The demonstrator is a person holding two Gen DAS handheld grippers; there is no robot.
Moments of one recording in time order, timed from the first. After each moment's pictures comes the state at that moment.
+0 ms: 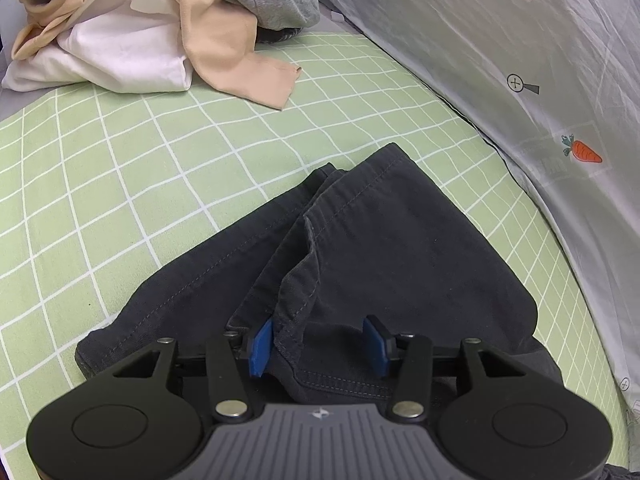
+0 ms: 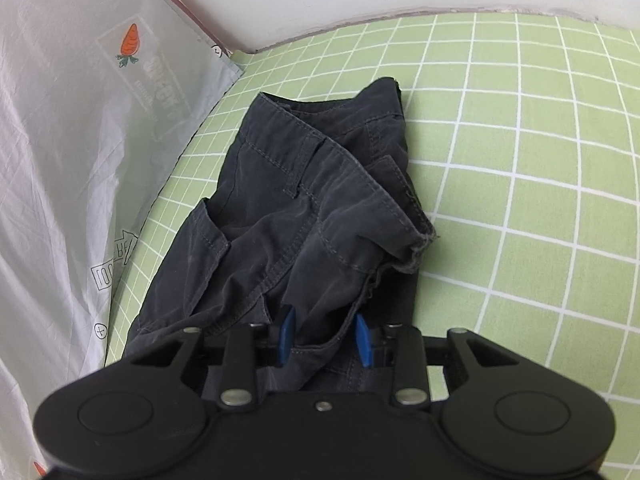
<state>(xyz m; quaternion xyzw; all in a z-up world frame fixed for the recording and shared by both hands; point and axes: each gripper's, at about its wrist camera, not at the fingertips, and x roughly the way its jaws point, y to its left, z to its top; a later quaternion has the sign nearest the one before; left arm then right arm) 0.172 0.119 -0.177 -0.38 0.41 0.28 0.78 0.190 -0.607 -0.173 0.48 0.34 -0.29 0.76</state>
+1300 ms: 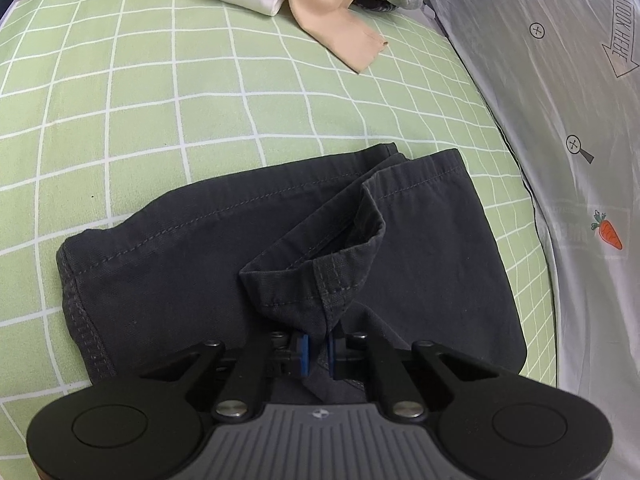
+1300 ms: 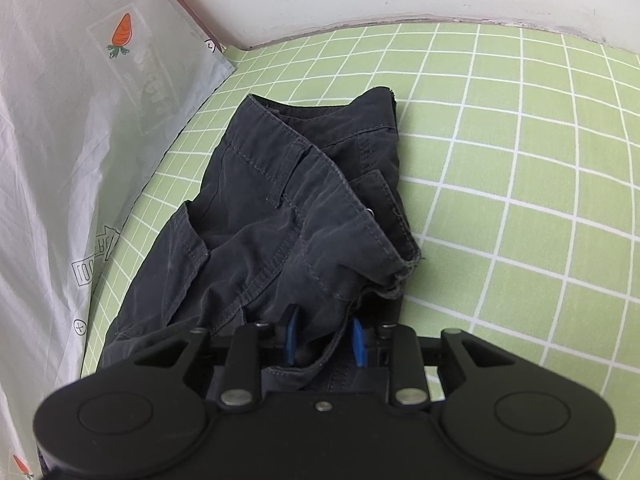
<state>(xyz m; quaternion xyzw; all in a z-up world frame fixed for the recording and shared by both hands) 0.161 0.130 -0.207 -0.50 0.39 0.32 0.71 0.199 -0.620 -0.172 0.44 0.36 -0.31 0.76</state>
